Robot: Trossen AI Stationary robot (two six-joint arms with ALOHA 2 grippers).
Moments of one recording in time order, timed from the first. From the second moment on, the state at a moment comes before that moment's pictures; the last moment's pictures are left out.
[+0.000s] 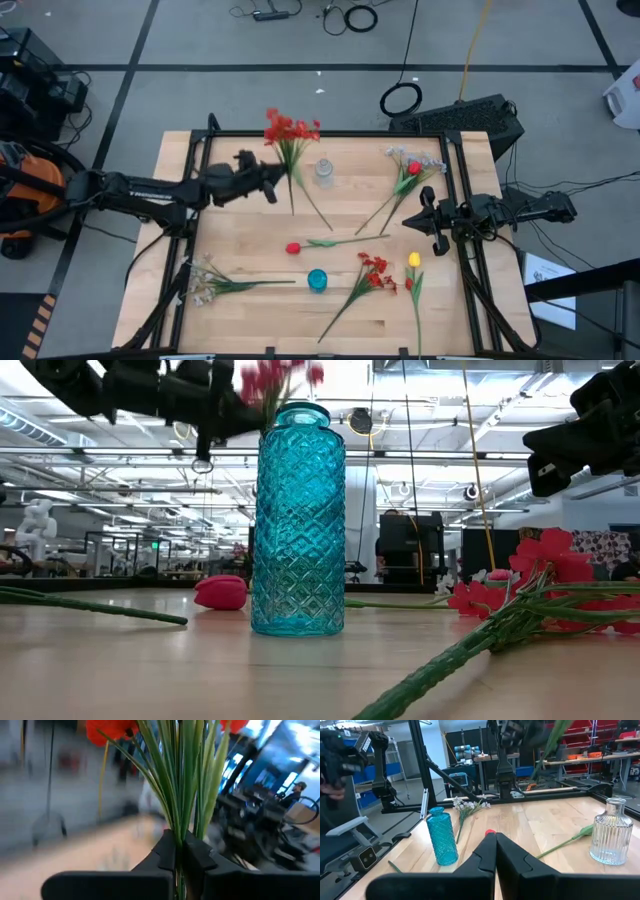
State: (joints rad) left arm 0.16 1.09 0.49 0.66 -0.30 -0.31; right arm 0.16 0.02 0.02 0.03 0.05 0.15
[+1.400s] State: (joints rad) left arm 0.59 1.67 0.76 1.24 0.52 -0.10; right arm 0.16 0.02 0.01 0.03 0.05 0.15
